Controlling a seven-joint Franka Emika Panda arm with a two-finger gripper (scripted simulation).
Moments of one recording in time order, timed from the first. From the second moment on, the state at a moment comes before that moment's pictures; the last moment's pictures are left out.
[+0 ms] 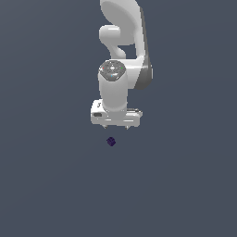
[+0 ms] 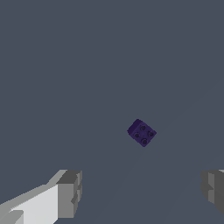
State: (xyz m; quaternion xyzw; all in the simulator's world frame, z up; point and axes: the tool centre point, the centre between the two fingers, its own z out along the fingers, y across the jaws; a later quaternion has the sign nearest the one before) arm -0.007 -0.010 0.154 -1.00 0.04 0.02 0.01
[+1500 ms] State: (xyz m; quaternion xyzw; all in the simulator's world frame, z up) arm -0.006 -0.021 0.134 -0.99 0.14 0.01 0.02
